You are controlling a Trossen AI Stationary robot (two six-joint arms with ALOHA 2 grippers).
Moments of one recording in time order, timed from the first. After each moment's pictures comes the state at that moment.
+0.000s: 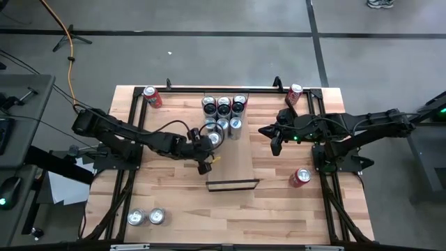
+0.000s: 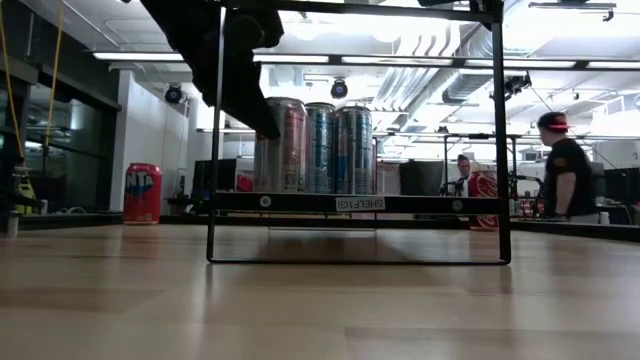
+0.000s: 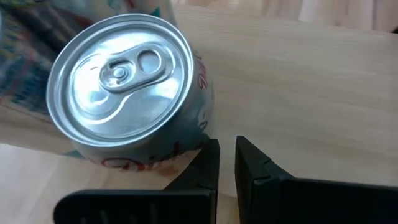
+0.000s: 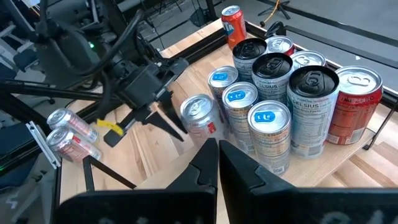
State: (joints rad) left arm -0.18 1.51 0.99 -0.39 -0.41 -0.36; right arm 0.16 1.04 1.06 -0.50 0.38 0.57
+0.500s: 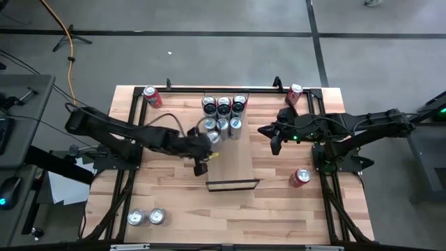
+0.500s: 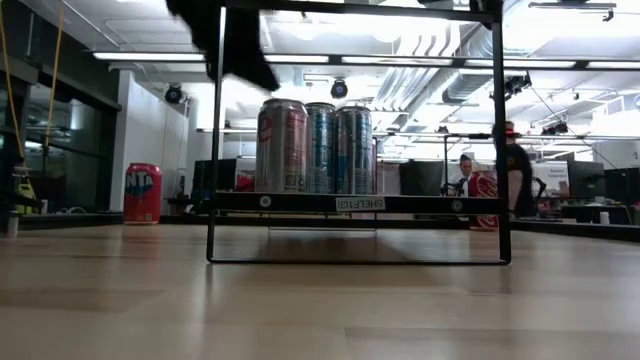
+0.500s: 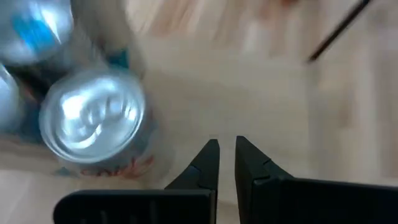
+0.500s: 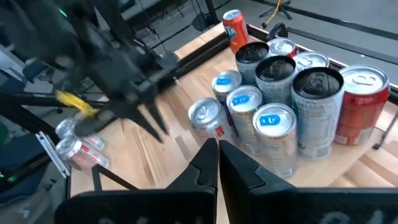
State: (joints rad) left arm -0.18 1.43 1.07 -0.47 -0.27 -0.34; right arm 0.16 1.04 1.06 -0.48 0.38 0.60
